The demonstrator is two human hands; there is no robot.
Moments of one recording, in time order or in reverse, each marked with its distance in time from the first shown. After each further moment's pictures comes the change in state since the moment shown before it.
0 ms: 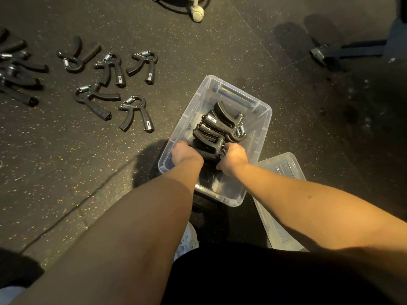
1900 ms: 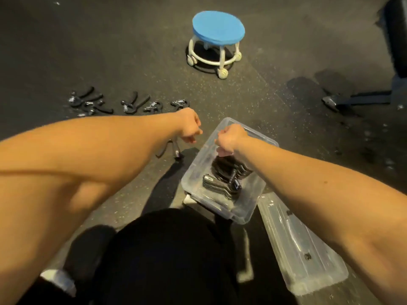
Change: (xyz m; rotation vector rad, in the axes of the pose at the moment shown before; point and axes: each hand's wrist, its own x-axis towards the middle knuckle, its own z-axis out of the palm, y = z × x) left_hand -0.021 0.098 -0.188 0.270 -0.304 0.494; right_hand -0.054 -0.125 -0.104 0.292 -0.150 -0.334
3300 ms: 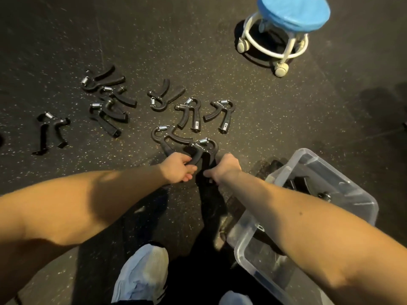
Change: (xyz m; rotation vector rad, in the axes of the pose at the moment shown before) left_hand 0.137 -0.258 0.005 -0.469 -0.067 -0.227; right_hand 0.172 -0.024 0.194 -0.257 -0.117 0.189
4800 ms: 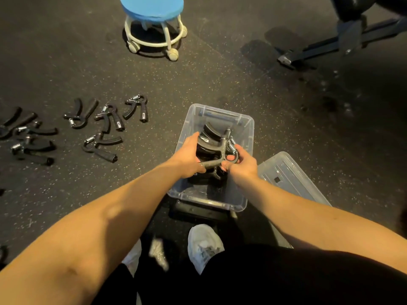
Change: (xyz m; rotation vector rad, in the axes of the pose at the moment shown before) left_hand -0.115 0.107 0.208 0.514 -0.184 0.430; right_hand -0.192 0.228 -0.079 1.043 0.493 0.103
